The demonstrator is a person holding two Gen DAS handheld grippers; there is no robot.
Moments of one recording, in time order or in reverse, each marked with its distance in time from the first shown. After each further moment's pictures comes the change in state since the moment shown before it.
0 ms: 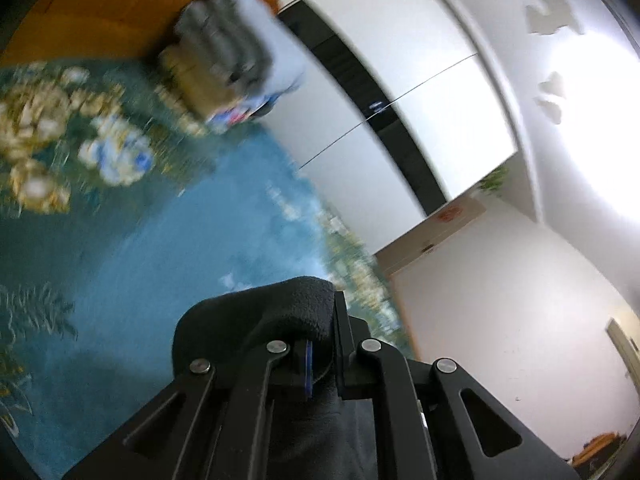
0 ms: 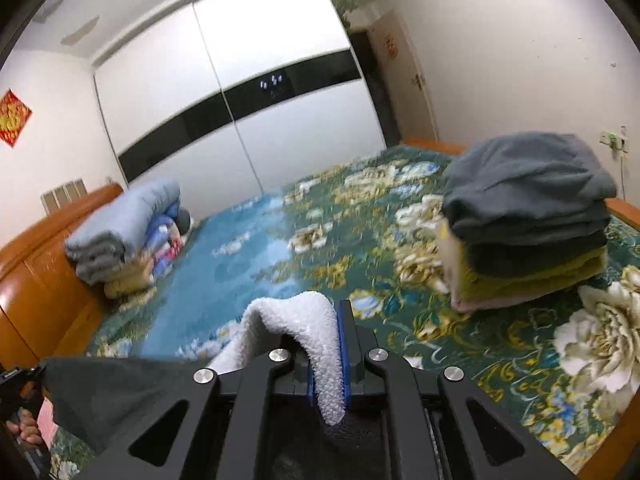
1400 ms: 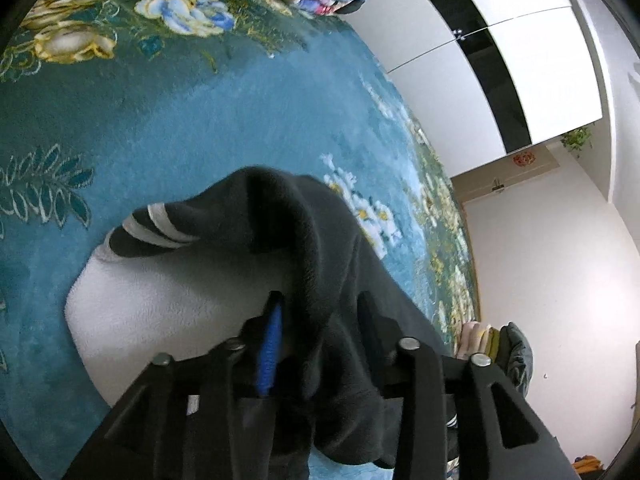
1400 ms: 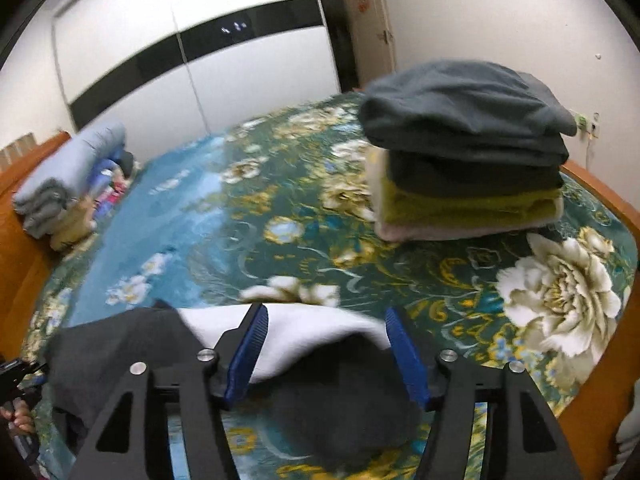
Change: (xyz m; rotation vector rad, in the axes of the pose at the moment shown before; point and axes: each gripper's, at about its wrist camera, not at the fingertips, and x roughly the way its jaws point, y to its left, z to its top) left arm 0.092 0.103 -0.069 -0.159 0.361 0.271; right arm 0.027 -0.044 -0.060 -0.032 0.238 -0.154
